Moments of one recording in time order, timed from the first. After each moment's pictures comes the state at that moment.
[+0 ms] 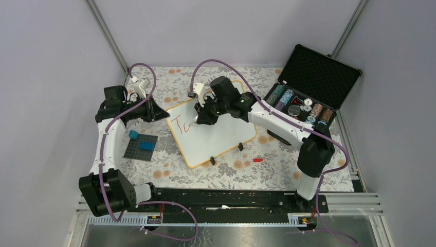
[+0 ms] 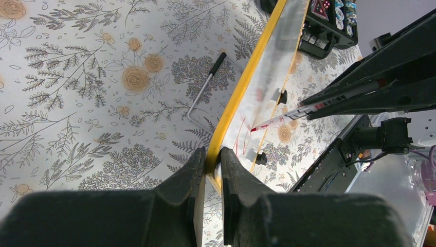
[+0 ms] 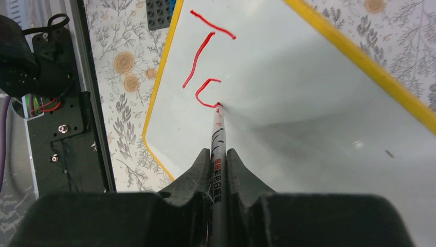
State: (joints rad) left arm 0.23 1.25 1.10 -0.71 0.96 0.13; right arm 0.84 1.80 1.62 -0.49 -0.45 -0.19
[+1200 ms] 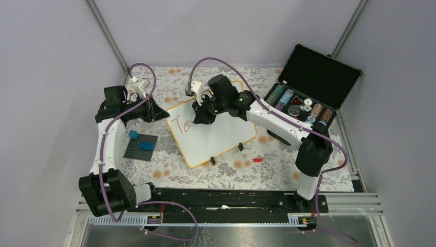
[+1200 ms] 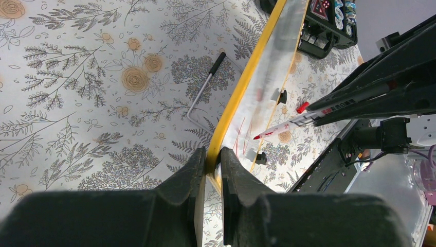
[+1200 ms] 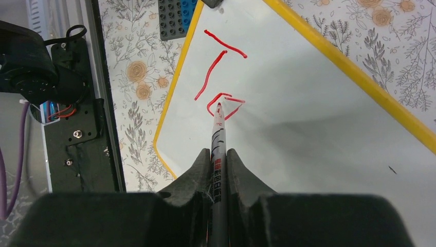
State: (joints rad) left arm 0.23 1.25 1.10 -0.71 0.96 0.13; right arm 0.86 1.83 1.68 -0.50 -0.46 -0.17
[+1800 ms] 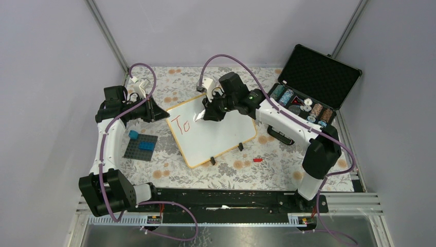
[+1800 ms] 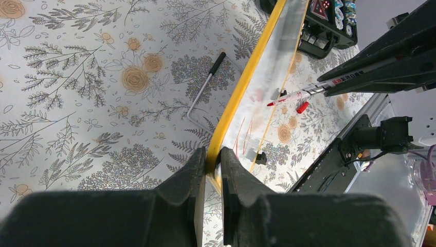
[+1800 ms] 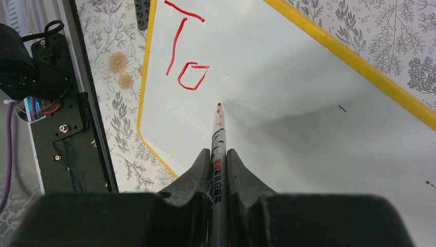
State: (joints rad) left arm 0.23 1.24 1.10 -0.71 0.96 0.13; right arm 0.78 1.75 1.60 -0.52 -0.47 -0.17
